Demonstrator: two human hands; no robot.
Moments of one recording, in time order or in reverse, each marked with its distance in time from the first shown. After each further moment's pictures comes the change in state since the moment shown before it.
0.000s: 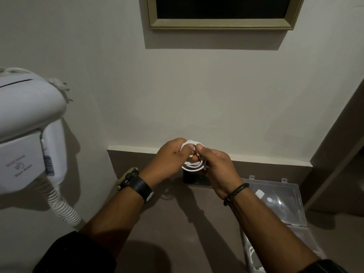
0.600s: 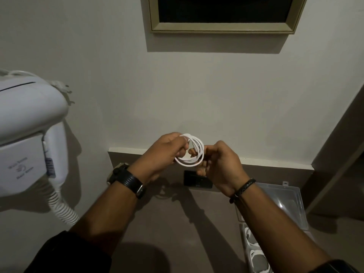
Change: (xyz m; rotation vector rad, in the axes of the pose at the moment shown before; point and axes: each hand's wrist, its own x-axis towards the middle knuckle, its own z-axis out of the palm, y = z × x) left_hand 0.007 0.003 -0.021 -0.368 -0.074 -0.099; right_hand 0.002 -0.026 0.002 0.100 -0.107 0.159
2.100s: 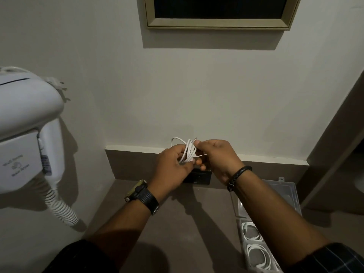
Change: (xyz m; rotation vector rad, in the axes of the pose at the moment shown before) left_hand -0.015 -0.039 0.038 0.282 0.234 0.195; right_hand 0.007 -0.008 0.000 -0.235 0.181 -0.003
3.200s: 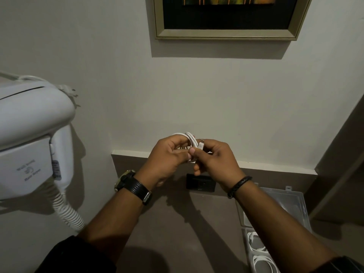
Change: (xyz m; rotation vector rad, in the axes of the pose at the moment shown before) left_hand 0.025 0.013 -0.038 -0.486 -0.140 -0.019; right_hand -0.002 -0.002 0.015 -0.172 -0.090 -0.328
